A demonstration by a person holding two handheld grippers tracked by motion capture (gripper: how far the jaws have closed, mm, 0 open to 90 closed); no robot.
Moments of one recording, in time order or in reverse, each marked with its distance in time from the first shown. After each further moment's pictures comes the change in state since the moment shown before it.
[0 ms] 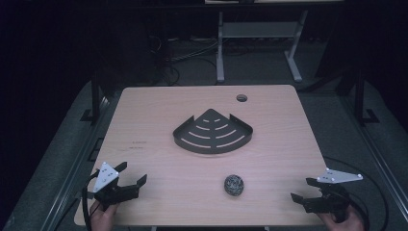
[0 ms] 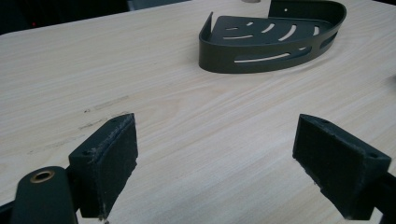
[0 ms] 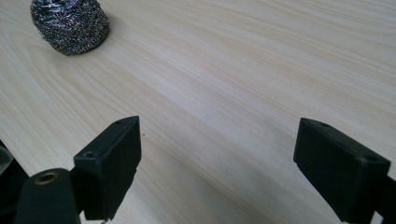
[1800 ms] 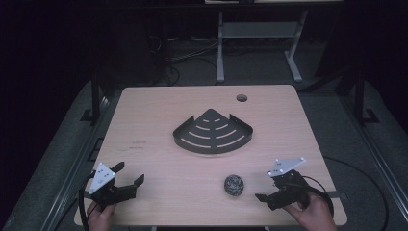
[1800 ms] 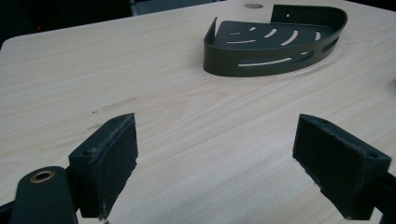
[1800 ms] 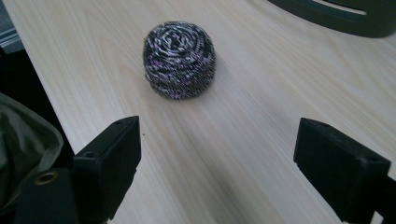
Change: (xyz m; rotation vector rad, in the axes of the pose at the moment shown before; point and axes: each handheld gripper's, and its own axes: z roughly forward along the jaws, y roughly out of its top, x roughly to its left) left arm 0.004 -0.002 -0.005 -0.019 0.007 -0.007; right arm 0.079 0.081 0.041 0.157 0.132 -0.291
